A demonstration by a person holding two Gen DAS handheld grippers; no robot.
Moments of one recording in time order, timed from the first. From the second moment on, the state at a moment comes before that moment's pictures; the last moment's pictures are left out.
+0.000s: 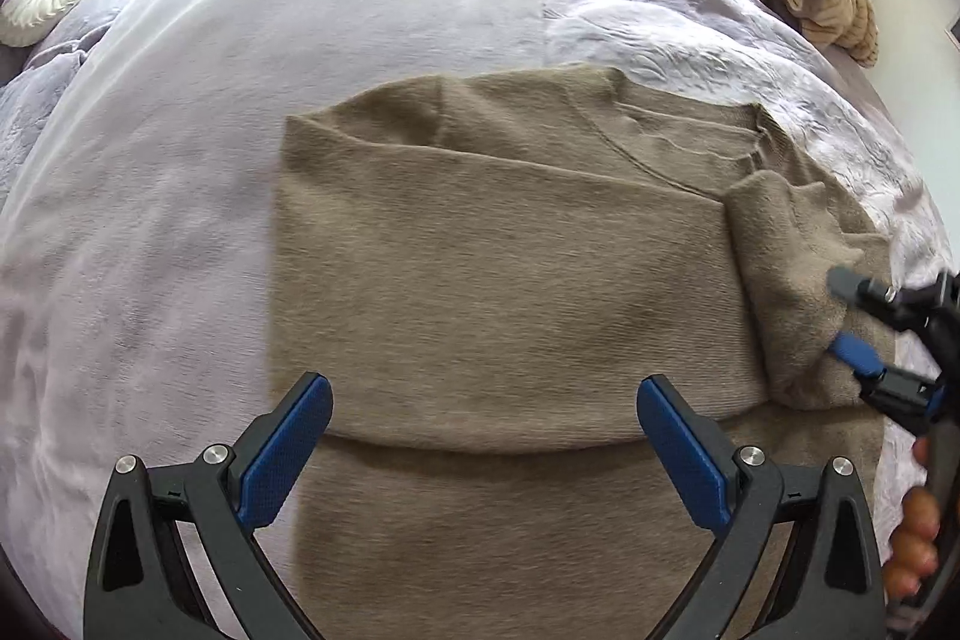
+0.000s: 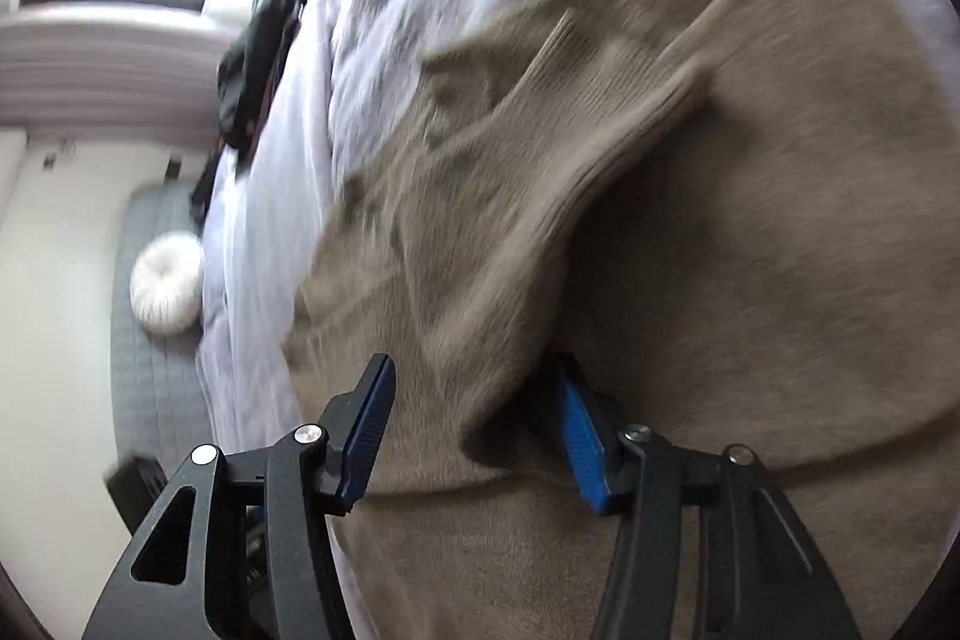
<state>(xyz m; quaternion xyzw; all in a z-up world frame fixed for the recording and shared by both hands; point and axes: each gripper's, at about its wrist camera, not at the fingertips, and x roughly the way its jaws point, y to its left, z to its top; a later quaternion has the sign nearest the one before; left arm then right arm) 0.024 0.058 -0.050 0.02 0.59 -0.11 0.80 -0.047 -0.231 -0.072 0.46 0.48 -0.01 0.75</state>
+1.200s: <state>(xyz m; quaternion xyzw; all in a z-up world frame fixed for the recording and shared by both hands) 0.069 0.073 -0.084 -0.15 0.65 -0.23 0.71 -0.134 -0.275 -0.069 0.47 0.50 -0.05 0.73</state>
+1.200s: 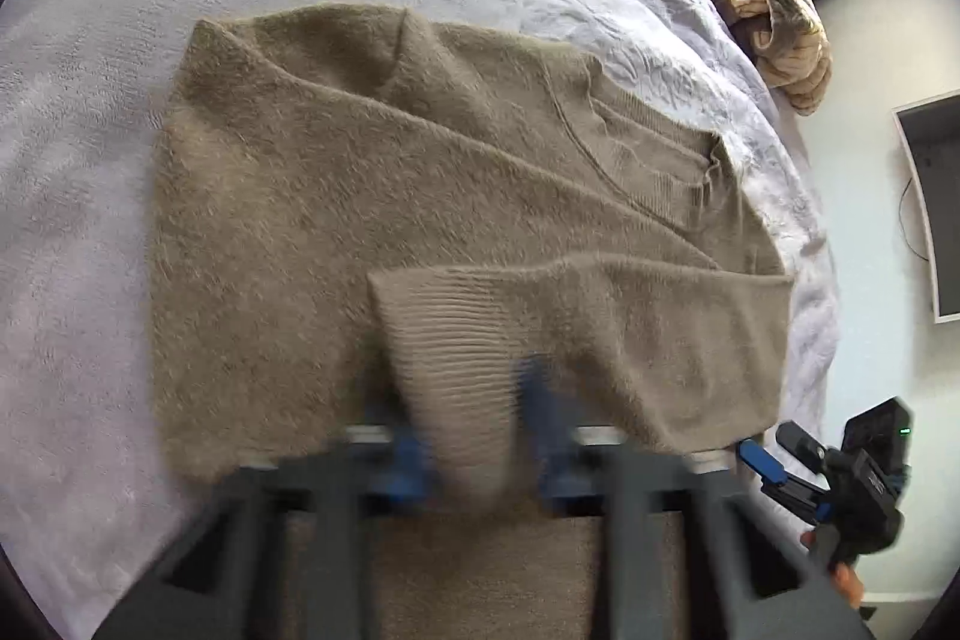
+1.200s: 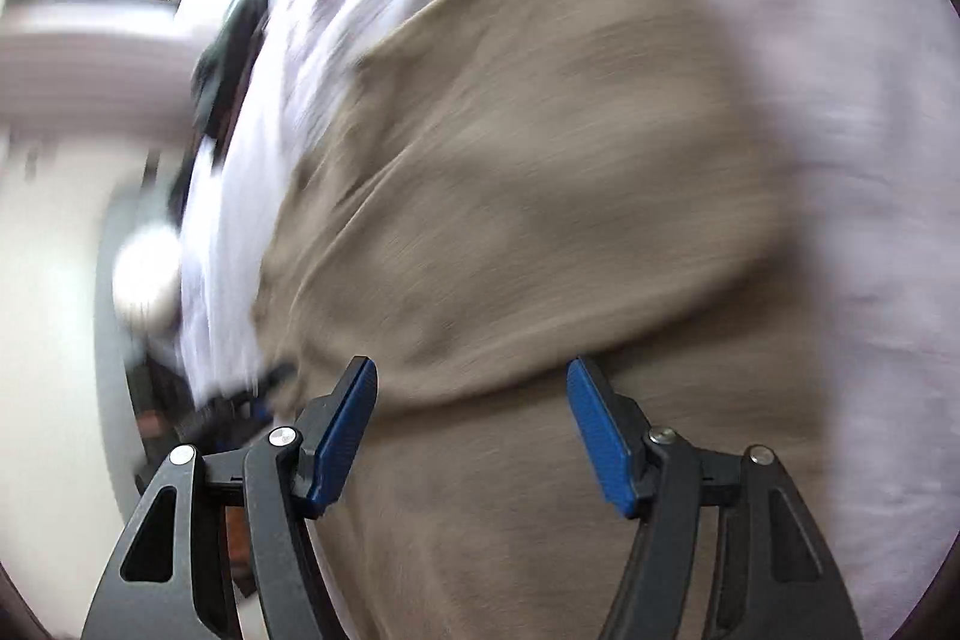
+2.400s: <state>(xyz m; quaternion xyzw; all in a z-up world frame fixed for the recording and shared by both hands) 0.053 0.080 -0.053 0.02 0.59 -0.14 0.80 -0.120 -0.351 -0.085 0.42 0.52 -0.10 0.74</state>
